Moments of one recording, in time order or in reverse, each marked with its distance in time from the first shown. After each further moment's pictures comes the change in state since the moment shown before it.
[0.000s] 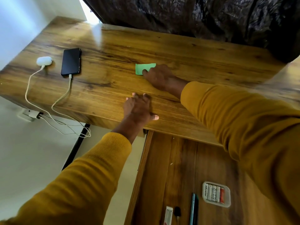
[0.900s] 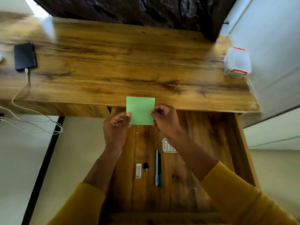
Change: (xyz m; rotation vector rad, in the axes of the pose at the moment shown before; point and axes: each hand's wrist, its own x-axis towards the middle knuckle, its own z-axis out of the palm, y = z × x) left_hand -0.179 0.061 0.084 -1.552 0.303 -0.028; right_hand -0.334 -0.104 -0.033 1.677 0.222 1.082
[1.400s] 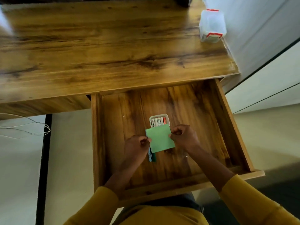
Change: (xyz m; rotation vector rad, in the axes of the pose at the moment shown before) left_hand -0.104 -0.086 0.033 0.783 -0.532 -0.072; right_hand -0.098 0.149 -0.086 -0.301 0.116 0.332
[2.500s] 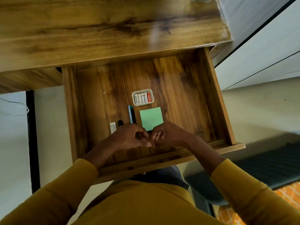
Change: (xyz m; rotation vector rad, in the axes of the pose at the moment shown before) left_hand -0.001 -0.005 0.021 0.196 -0.625 0.178; right_hand -0.025 0.047 -0.010 -0.322 -0.658 -0.333
